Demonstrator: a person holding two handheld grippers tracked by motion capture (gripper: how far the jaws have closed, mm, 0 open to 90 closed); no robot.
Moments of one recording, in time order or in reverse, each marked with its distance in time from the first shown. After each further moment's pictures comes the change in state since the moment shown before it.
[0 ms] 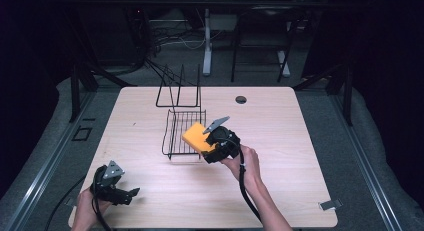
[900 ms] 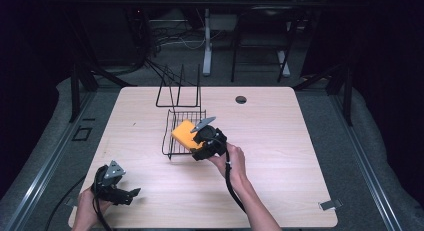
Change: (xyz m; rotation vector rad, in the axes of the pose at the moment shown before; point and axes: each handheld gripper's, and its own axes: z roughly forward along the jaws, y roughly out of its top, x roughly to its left) left arm -0.001 0.000 0.001 -0.001 -0.005 -0.002; right arm 0.012 0.018 0.032 -0.048 -0.010 -0.005
